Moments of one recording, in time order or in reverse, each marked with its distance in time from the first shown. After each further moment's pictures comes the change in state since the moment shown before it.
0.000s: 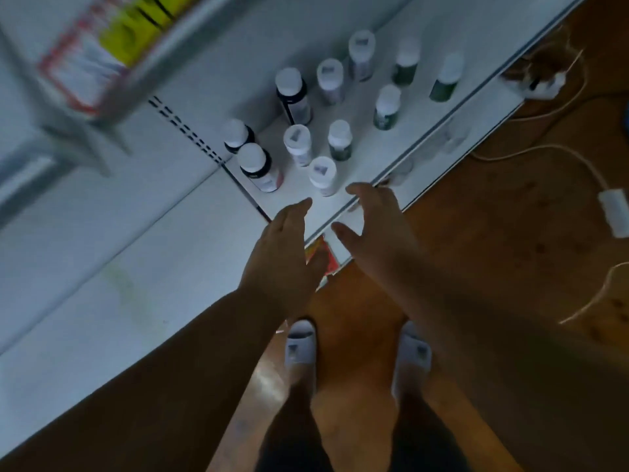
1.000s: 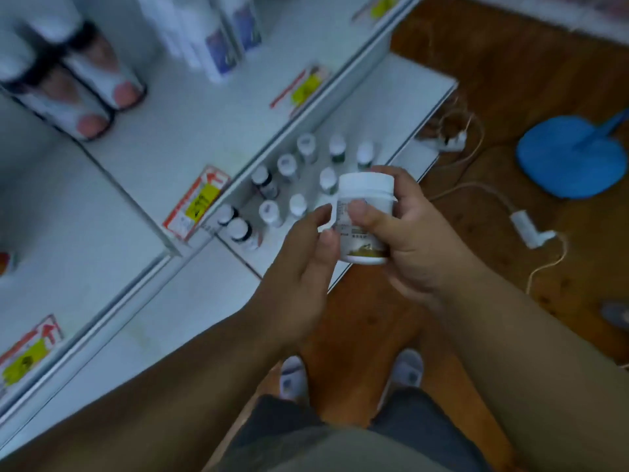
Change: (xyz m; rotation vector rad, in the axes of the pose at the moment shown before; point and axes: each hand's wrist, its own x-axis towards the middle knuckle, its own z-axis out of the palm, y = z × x) left_hand -0.103 0.167 -0.131 -0.590 -0.113 0.285; right_hand -0.101 -0.128 -0.232 1.274 -0.017 0.057
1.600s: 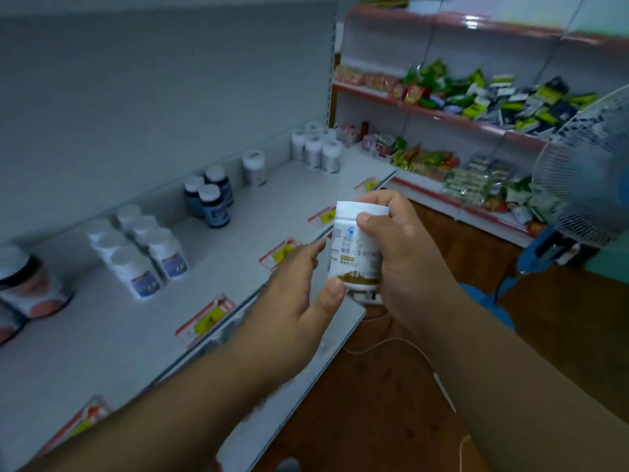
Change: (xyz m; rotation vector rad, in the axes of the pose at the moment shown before) left_hand 0.162 0.205 0.022 0.135 0.084 0.421; right_hand 0.080 -0.268 -0.037 -0.394 0.060 -0.369
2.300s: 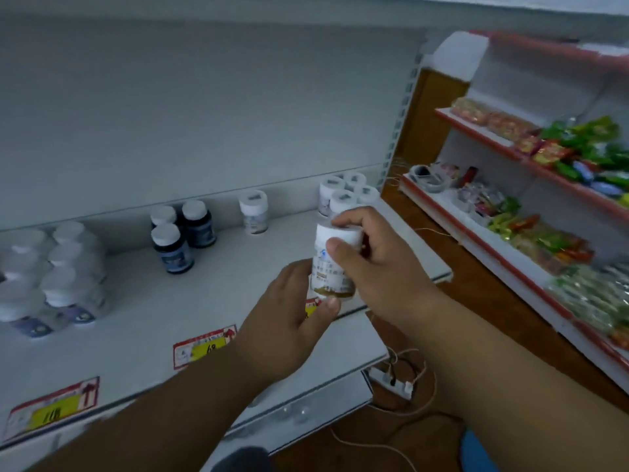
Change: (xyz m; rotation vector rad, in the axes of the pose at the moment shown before) left_hand 0.250 -0.066 0.081 0.188 0.369 -0.145; right_hand 0.294 0.024 -0.112 -0.456 -0.522 -0.147
